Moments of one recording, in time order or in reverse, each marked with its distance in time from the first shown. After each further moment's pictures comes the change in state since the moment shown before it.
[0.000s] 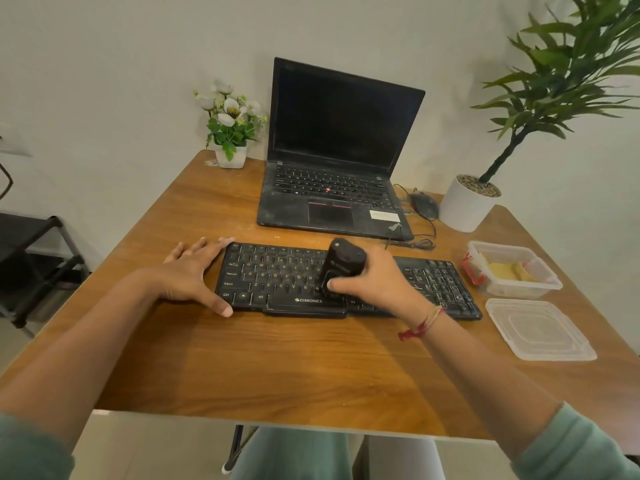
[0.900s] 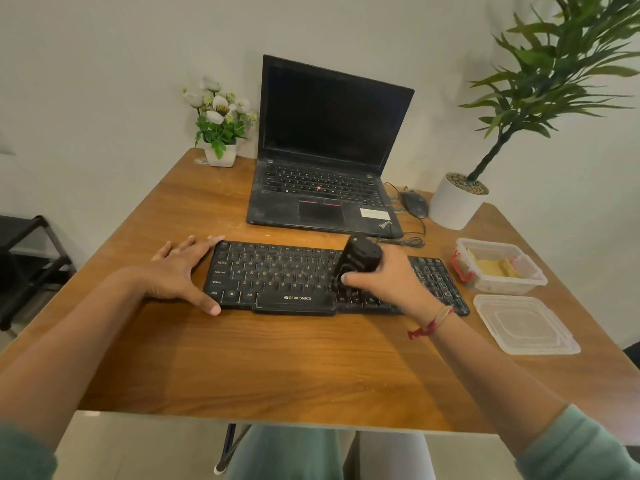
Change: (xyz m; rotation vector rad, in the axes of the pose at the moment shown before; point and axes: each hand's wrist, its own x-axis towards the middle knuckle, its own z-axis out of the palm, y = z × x) left_hand 0.001 0.000 0.000 0.012 -0.001 -0.006; right_hand -0.011 0.020 -0.020 -0.003 0.114 0.033
